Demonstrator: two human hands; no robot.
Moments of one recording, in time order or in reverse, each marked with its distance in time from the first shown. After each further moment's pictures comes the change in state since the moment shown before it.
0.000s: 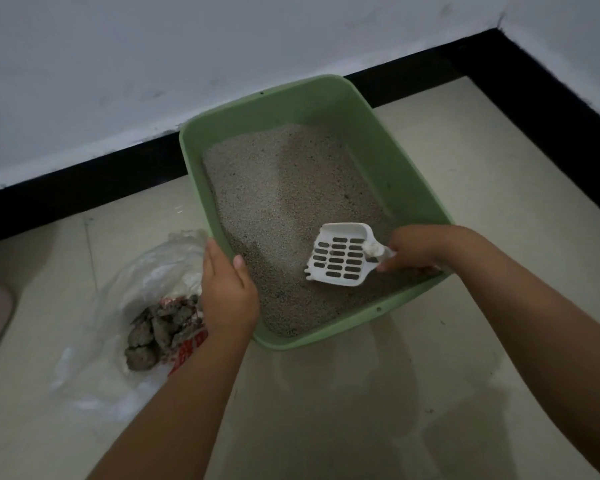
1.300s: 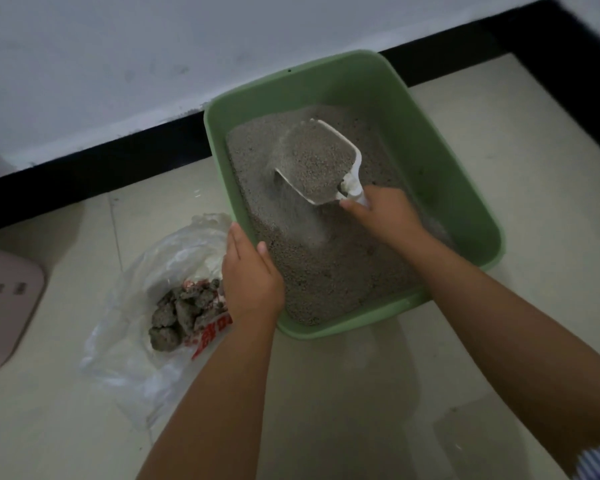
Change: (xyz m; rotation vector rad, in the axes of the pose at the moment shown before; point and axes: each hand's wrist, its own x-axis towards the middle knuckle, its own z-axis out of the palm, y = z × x) left_hand 0.002 -0.001 0.000 0.072 -0.021 -0.034; right_hand 0.052 -0.055 0.017 0.282 0.602 -0.186
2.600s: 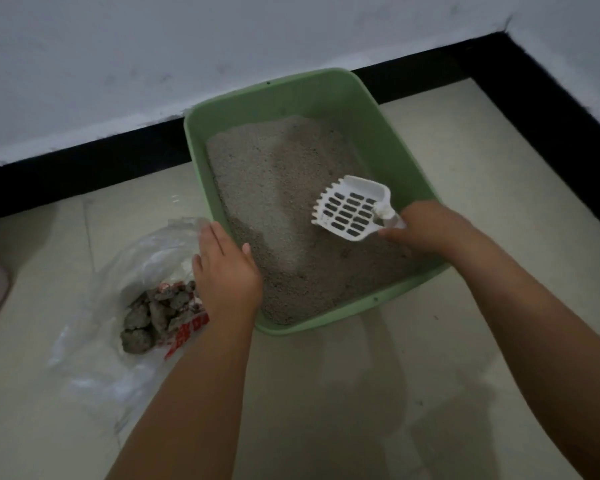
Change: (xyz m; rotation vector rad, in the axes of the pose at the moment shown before) left_hand -0.001 0.002 -0.001 0.273 0.005 0.093; right_hand -0.041 0.036 -0.063 -0.361 -0.203 0.140
